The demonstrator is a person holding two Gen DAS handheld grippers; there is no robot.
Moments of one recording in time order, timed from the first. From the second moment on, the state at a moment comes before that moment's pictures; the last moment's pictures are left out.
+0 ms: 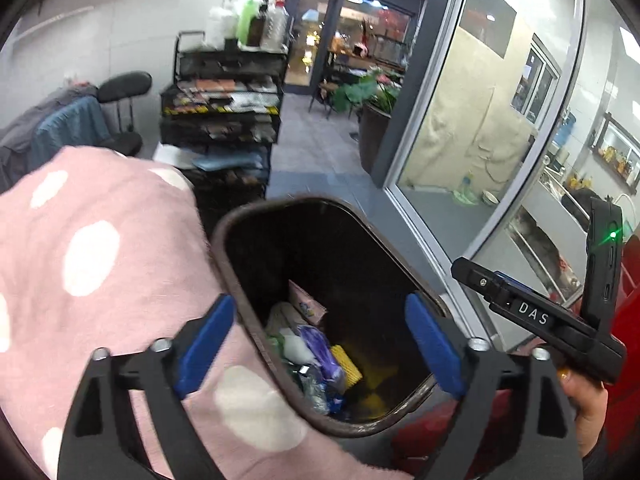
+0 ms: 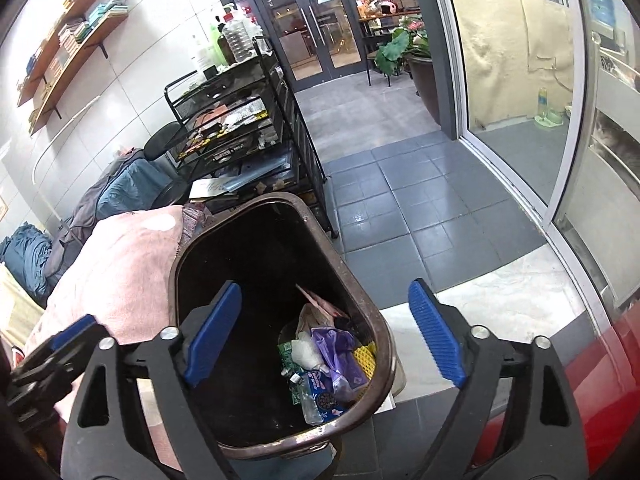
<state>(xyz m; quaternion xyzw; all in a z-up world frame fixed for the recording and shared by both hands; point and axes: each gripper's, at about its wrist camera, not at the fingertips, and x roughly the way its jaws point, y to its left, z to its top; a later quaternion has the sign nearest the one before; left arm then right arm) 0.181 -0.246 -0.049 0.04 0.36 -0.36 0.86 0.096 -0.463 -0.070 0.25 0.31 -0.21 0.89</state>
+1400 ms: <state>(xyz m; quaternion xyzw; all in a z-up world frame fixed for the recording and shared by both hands) 0.058 -0.030 -0.011 -0.01 0.18 -0.04 0.98 0.028 -0.213 -0.010 0.03 0.15 0.00 0.99</state>
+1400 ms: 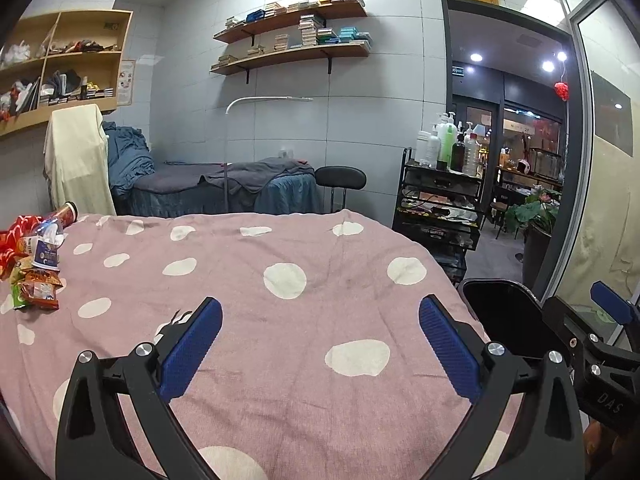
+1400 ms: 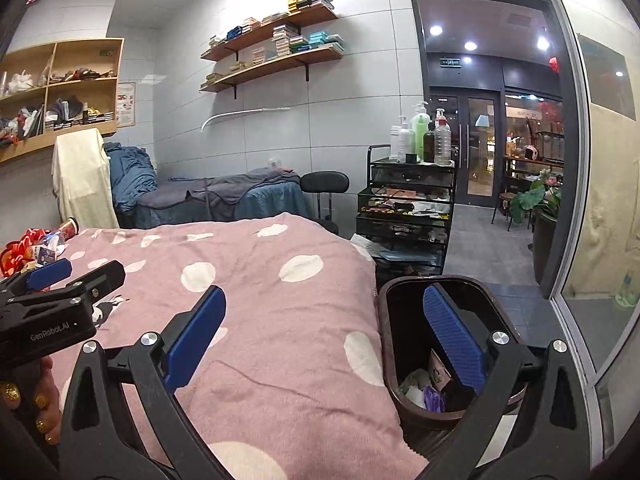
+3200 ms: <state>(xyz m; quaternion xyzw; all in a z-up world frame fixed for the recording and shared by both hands) 0.048 -0.025 -0.013 -0.01 0.17 -0.03 0.99 0.033 -0.216 -0.007 0.04 0.16 0.01 0.99</state>
